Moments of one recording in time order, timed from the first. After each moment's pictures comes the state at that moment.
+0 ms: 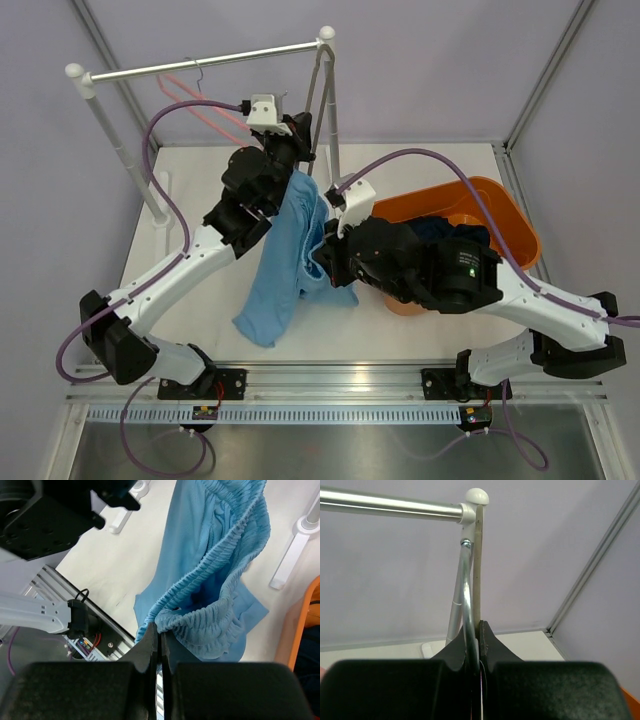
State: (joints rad) left arm -0.73 1.37 1.36 0.30 -0.42 -0.17; right arm 1.35 1.36 1.77 -0.87 0.52 0.52
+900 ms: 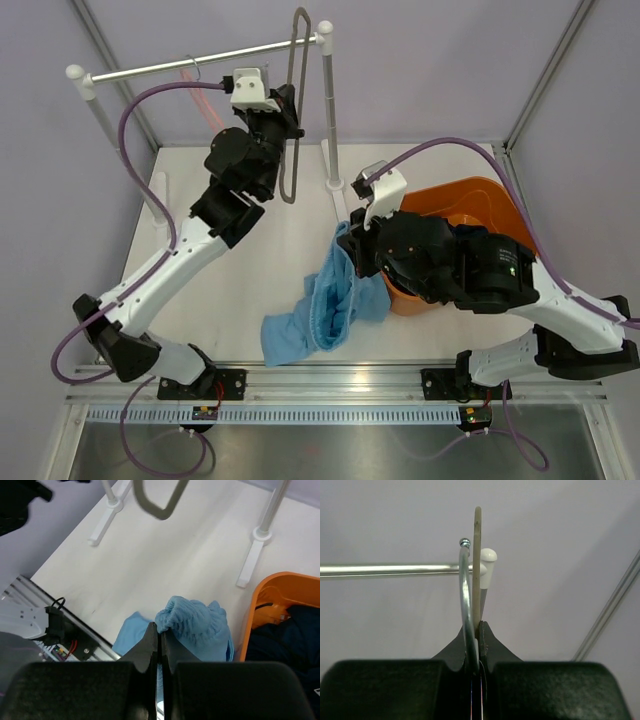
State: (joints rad) left arm -0.73 1.45 1.57 0.29 -0.53 -0.02; right arm 1.38 1.31 1.86 -1.01 0.64 0.46
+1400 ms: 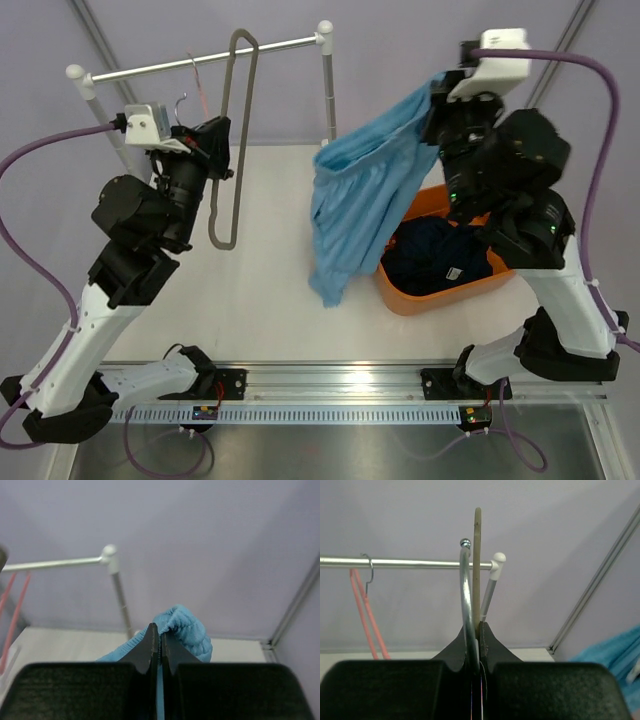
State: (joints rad) left arm -0.73 1.03 1.51 -0.12 -0.49 -0.13; right arm 1.05 1.44 2.23 -0.54 0.94 -0.19
